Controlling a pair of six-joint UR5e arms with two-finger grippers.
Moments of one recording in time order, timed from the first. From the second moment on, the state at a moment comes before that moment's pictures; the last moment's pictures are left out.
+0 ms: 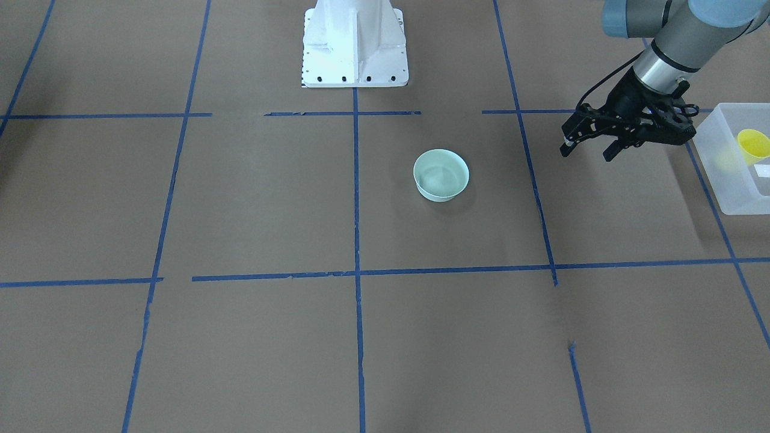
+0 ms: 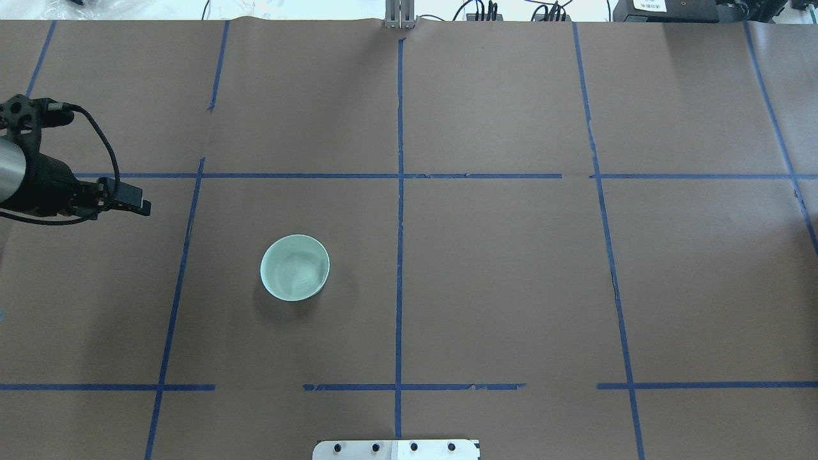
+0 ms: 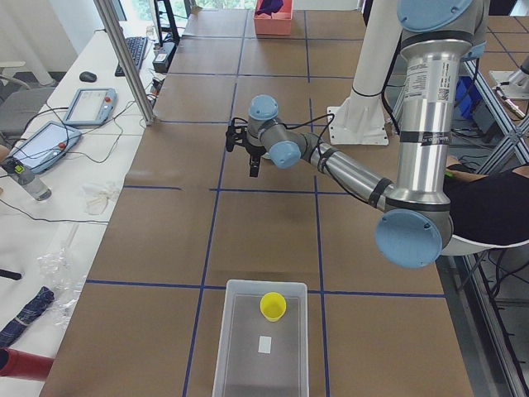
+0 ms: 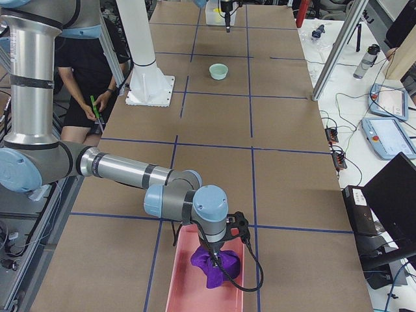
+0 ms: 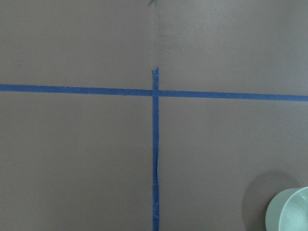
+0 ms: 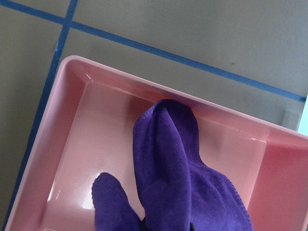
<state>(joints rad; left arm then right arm) -0.88 -1.60 -2.01 -1.98 -2.14 -1.04 1.75 -1.69 1.53 -1.49 2.20 -0.44</state>
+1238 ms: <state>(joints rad) -0.53 -1.82 -1.87 -2.03 -1.87 -1.44 1.62 -1.67 1.73 -1.51 2.36 0.09</state>
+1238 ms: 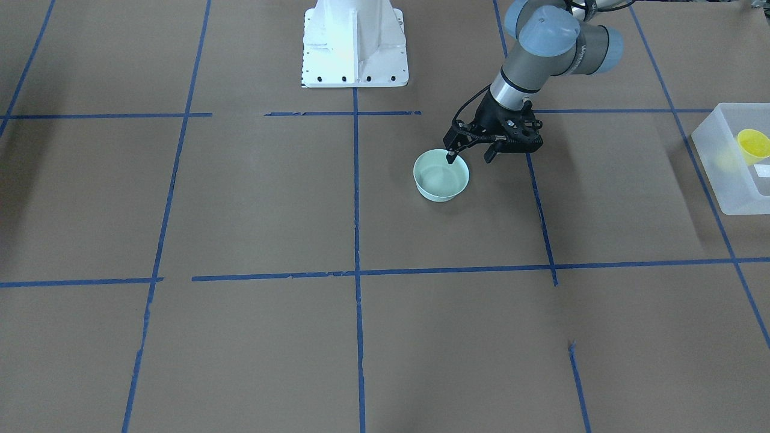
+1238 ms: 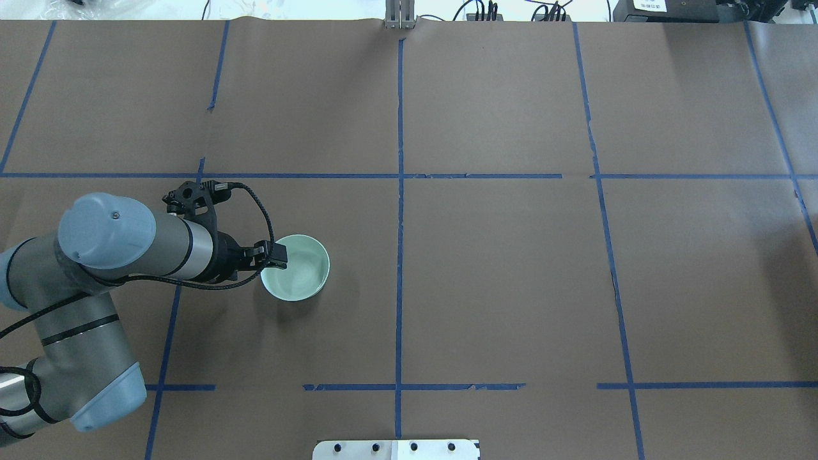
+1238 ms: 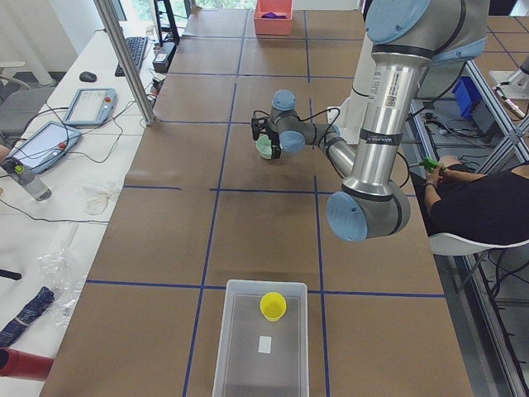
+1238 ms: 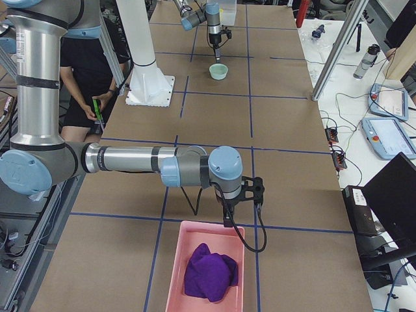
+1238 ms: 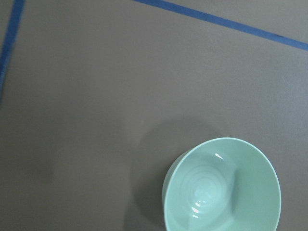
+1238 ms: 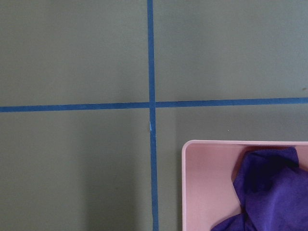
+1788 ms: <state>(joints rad) -0.51 -1.84 -1.82 -2.03 -1.83 -1.45 1.59 -1.67 1.76 -1.48 2.38 0.13</state>
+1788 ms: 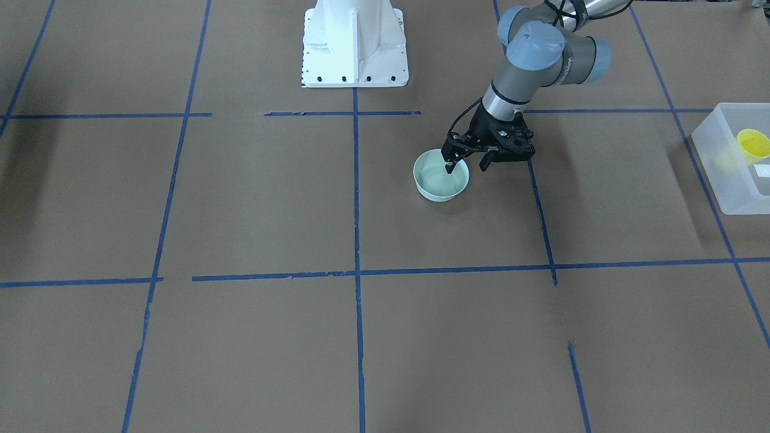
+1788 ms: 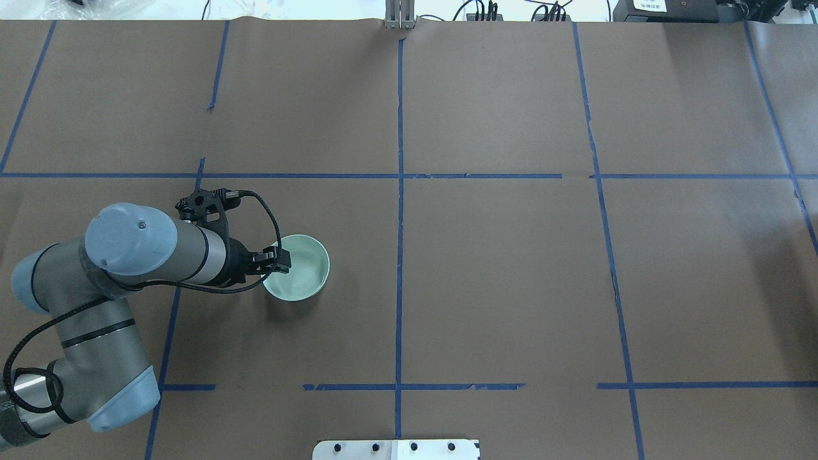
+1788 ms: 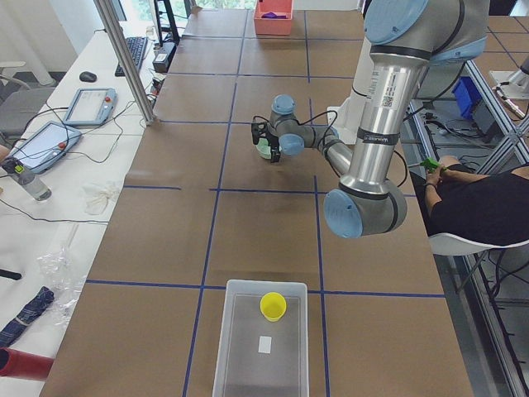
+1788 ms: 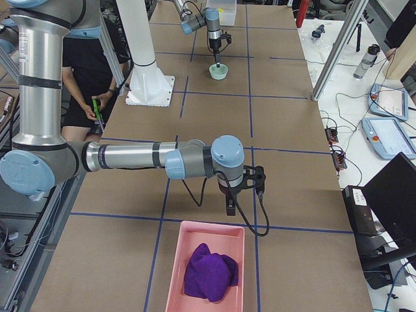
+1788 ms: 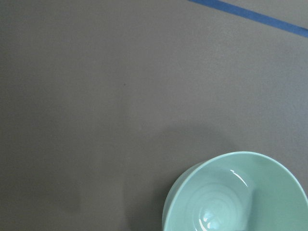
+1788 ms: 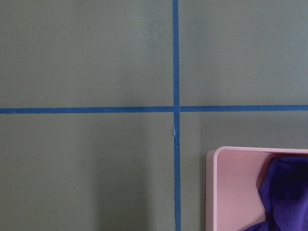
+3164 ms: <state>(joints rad) -0.59 -1.85 -1.99 -1.79 -1.89 -1.43 1.58 -1.70 1.77 -1.49 2.45 0.13</state>
